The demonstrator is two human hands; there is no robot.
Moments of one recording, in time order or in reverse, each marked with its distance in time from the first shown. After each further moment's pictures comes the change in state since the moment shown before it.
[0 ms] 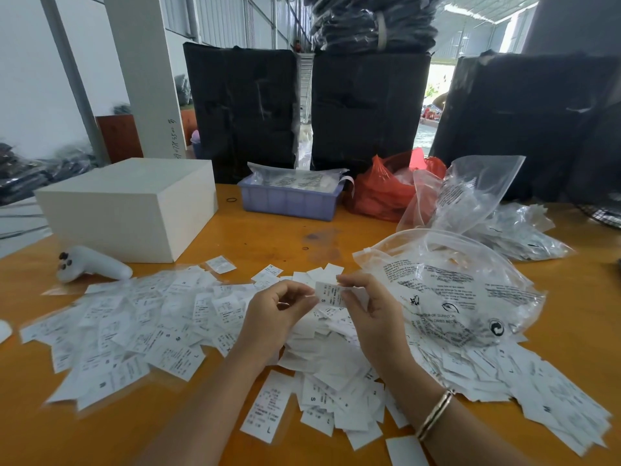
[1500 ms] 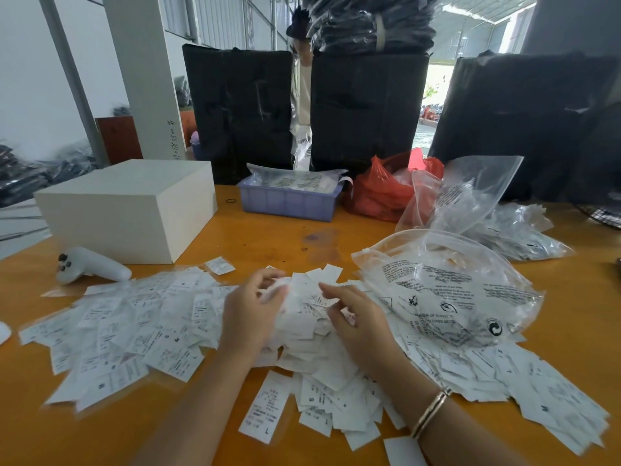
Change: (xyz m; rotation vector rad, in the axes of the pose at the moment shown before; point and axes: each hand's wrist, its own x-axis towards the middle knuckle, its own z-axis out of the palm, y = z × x) left_hand 0.003 0.004 -0.016 0.339 0.212 0.087; right_hand -0.001 0.009 0.004 -0.227 -0.249 0.027
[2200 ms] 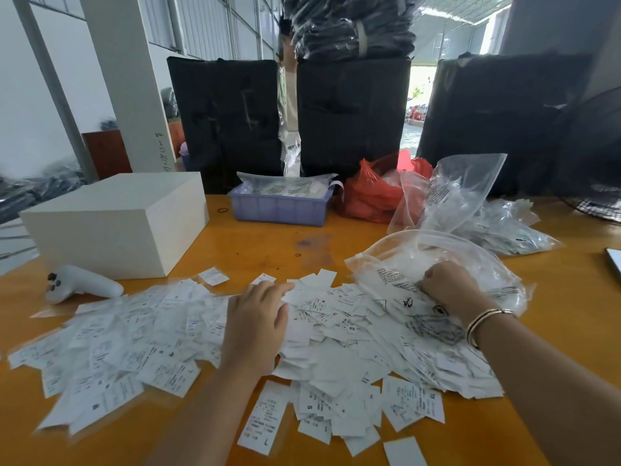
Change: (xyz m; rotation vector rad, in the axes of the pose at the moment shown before) left_hand -0.004 -0.009 0.010 0.576 -0.047 0.408; right_hand 0.062 0.079 -0.124 -0.774 -0.050 0.660
